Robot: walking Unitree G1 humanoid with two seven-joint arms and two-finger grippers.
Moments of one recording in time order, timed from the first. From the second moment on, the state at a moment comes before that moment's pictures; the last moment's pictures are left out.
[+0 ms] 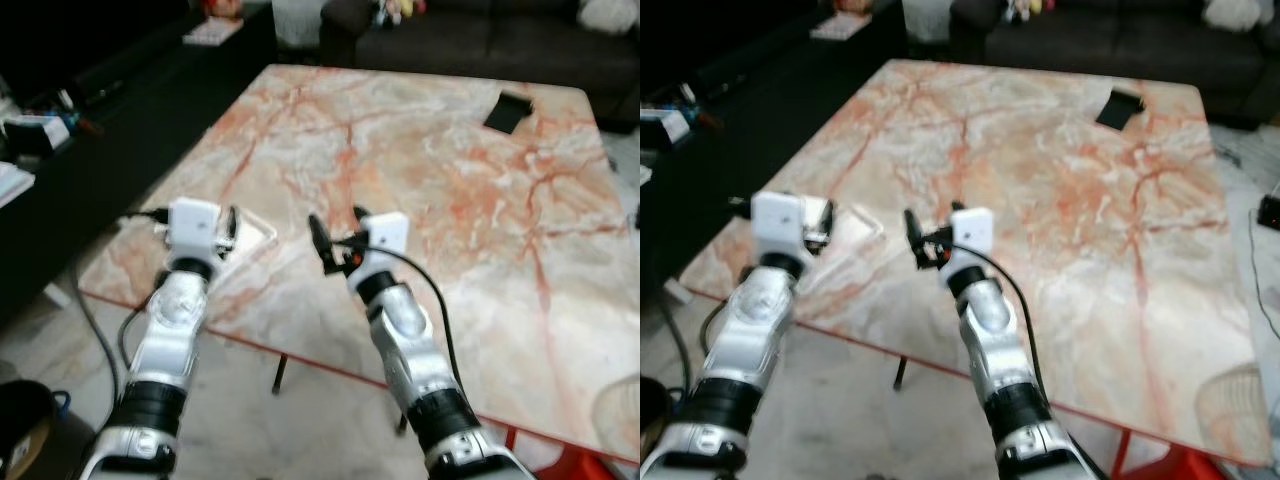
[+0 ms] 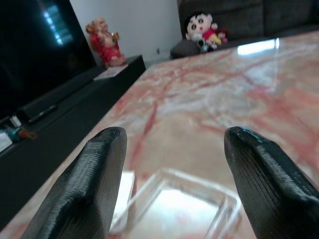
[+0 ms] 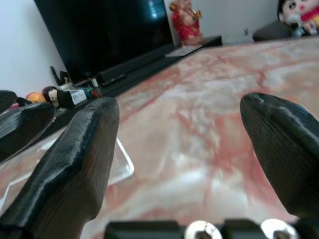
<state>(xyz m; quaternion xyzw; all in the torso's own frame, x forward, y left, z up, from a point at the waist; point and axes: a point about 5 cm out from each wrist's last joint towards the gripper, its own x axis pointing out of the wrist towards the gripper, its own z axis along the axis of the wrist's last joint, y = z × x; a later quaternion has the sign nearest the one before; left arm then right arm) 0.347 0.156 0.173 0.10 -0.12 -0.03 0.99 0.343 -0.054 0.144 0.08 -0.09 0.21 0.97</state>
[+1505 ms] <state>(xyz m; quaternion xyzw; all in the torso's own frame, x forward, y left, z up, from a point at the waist) 0.367 0.184 0.143 0.14 -0.01 -0.07 0.99 0.342 -0.049 0.145 0.08 -0.09 0.22 0.97</state>
